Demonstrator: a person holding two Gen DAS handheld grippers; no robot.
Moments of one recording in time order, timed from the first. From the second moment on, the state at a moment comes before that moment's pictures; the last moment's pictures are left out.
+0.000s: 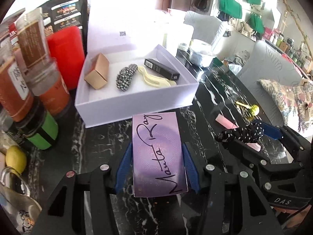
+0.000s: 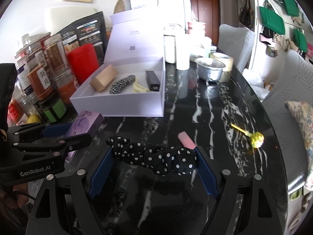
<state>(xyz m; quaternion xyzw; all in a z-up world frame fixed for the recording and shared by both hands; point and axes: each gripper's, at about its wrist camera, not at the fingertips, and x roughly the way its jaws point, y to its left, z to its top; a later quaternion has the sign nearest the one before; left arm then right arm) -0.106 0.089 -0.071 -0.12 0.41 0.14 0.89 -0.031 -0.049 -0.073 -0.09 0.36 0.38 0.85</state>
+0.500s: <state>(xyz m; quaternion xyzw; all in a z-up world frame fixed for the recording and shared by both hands) -0.112 0.107 -0.021 -0.10 0.37 0.16 0.91 -0.039 -0.025 -0.033 -0.09 0.32 0.42 0.85</state>
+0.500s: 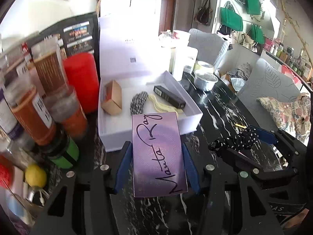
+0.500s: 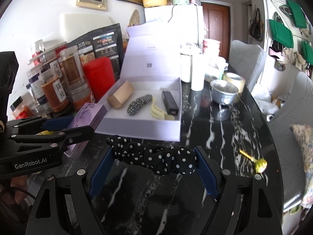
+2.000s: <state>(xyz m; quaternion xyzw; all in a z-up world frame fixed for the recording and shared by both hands) -0.044 0.071 -0.109 -0.14 0.48 0.07 0.86 -0.005 -0.085 -0.063 -0.07 0.37 0.33 0.87</state>
